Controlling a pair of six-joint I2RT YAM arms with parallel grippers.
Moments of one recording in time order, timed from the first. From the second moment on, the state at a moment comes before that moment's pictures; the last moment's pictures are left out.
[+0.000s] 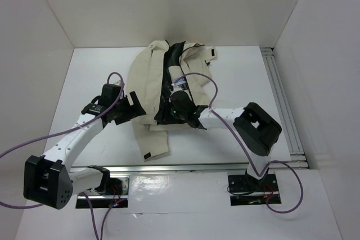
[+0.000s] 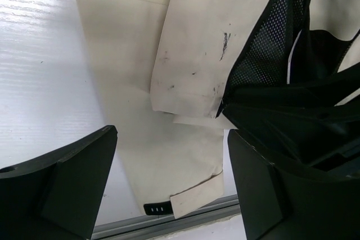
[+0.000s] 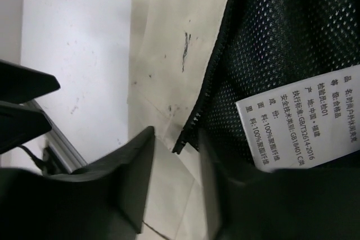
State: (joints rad) left arm -0.24 1.16 0.82 -0.55 0.13 -0.63; right arm 0.84 1.80 1.01 0.22 -0.10 0.77
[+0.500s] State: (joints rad) left arm -0.24 1.16 0.83 -0.54 0.10 -0.63; right arm 0.84 1.84 1.02 0.26 -0.17 0.78
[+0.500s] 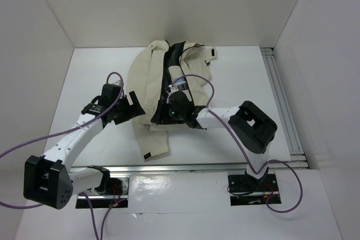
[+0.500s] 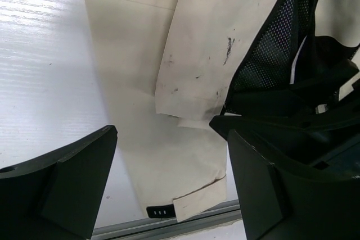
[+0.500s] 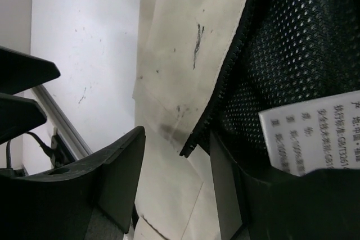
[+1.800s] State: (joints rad) left arm -0.30 1.23 0.81 -0.43 0.31 -0.56; right arm 0.75 1.63 0.74 0.59 -0.33 0.80
